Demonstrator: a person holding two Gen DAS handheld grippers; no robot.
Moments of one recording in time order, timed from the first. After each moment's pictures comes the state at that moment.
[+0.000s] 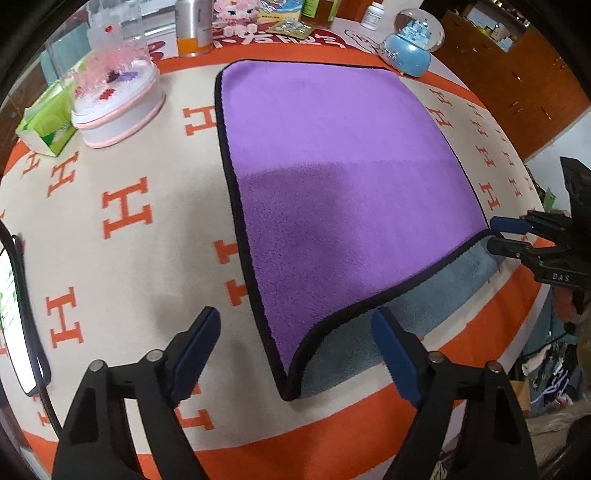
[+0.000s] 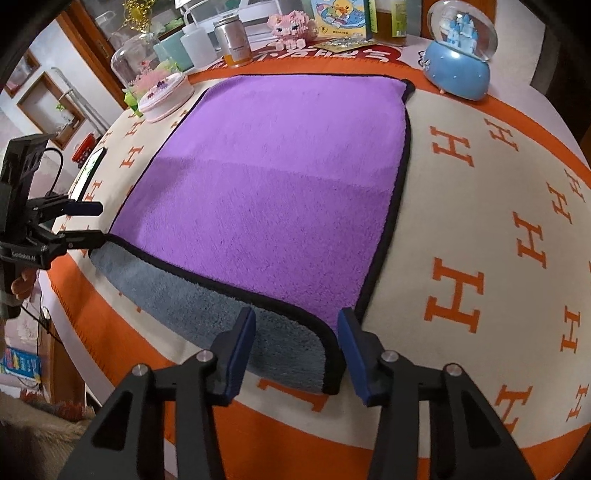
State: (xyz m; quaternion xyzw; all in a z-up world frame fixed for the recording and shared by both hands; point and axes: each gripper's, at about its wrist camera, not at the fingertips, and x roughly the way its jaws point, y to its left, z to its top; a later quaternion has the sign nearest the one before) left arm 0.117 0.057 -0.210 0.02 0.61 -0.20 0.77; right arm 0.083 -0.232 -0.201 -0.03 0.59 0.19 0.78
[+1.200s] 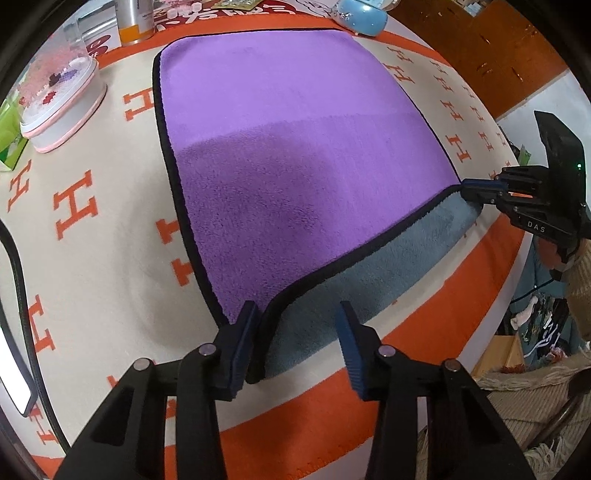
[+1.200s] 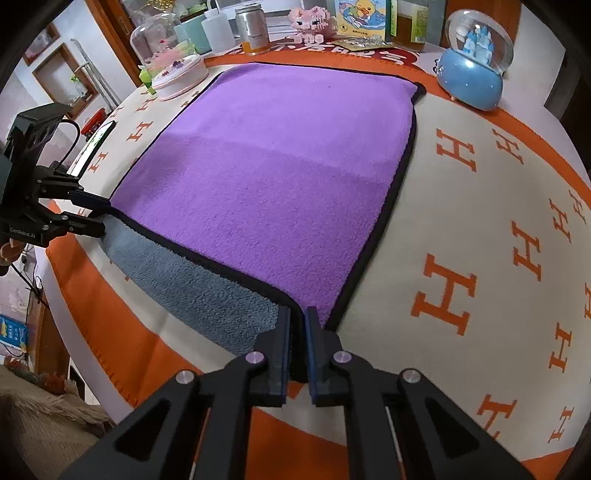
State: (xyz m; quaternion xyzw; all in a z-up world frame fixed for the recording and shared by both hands) left arm 0.107 0.031 -0.219 0.05 0.64 -0.27 0.72; right arm 0.073 -0.238 -0.202 -0.07 0.58 0.22 0.78
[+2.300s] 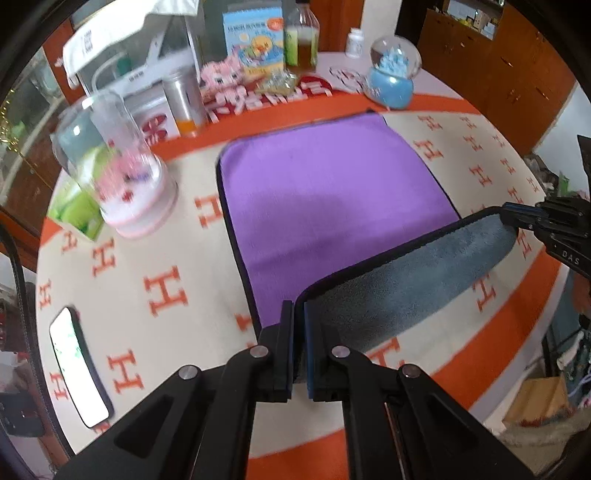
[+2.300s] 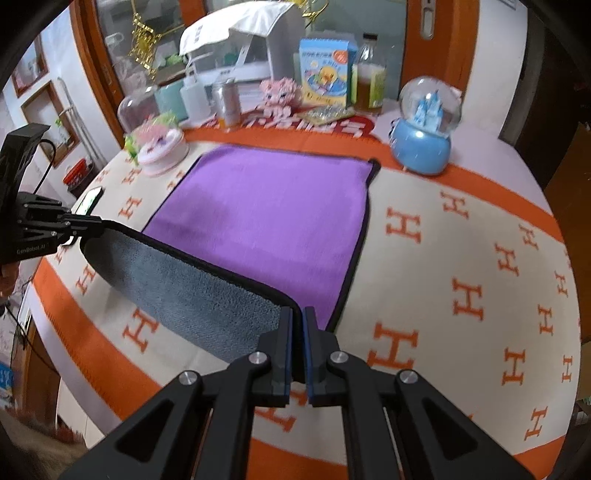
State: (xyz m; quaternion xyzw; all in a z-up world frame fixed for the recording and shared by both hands) left arm 0.133 0.025 -0.136 0.09 0.54 -0.17 0.82; right arm 0.089 -0.243 -0.135 -0.05 0.50 0.15 0.85
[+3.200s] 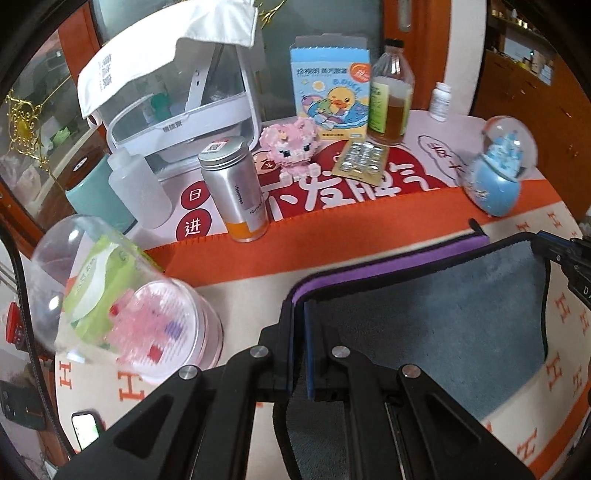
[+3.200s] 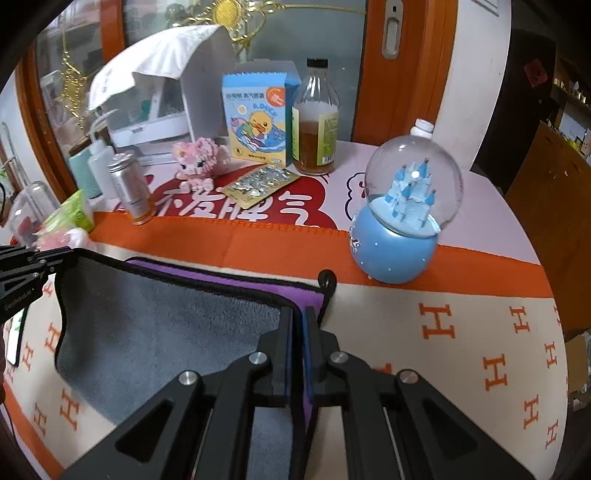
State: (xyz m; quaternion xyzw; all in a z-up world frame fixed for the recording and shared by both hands) left arm 0.300 0.008 -0.154 0.08 0.48 -0.06 0.87; right arm 0.262 -0.232 -0.143 -0.04 0.46 0.05 0.88
